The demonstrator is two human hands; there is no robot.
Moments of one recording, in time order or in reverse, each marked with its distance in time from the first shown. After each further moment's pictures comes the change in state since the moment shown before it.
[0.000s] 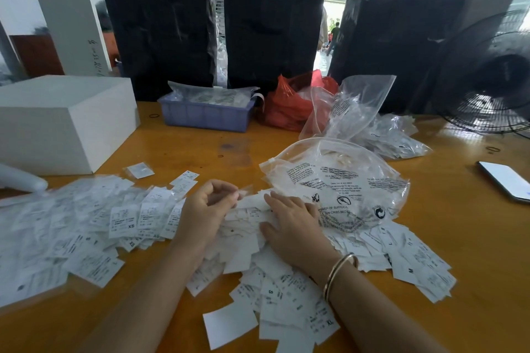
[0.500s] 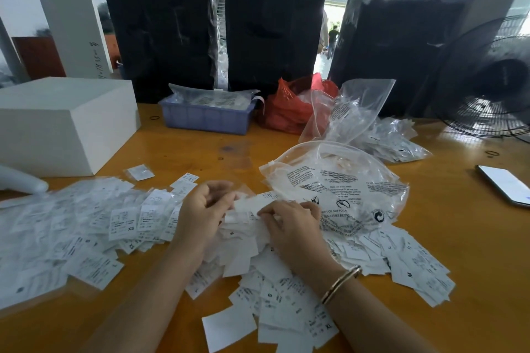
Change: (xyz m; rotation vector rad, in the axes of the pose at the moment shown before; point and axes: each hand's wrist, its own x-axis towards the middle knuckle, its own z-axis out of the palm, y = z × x) left_hand 0.001 0.002 -0.001 -0.071 0.030 0.004; right_hand -0.006 -0.007 -0.004 0.196 0.262 -0.044
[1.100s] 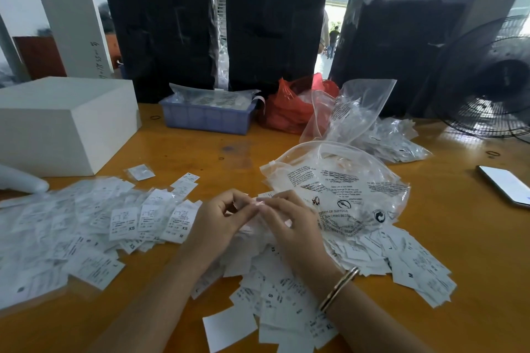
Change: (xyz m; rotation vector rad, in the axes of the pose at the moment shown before) left_hand -0.011 0.007 0.007 0.109 -0.247 0.169; right_hand -0.005 -0.014 -0.004 0.473 0.058 0.110
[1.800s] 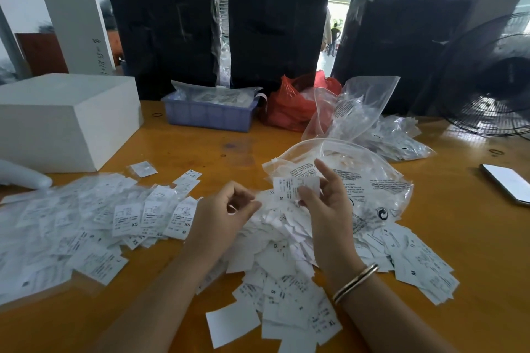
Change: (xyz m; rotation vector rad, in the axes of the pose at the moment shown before) left_hand -0.002 0.000 0.000 0.257 0.110 0.108; right_hand 0.008 0.004 -0.023 0.653 0.285 0.168
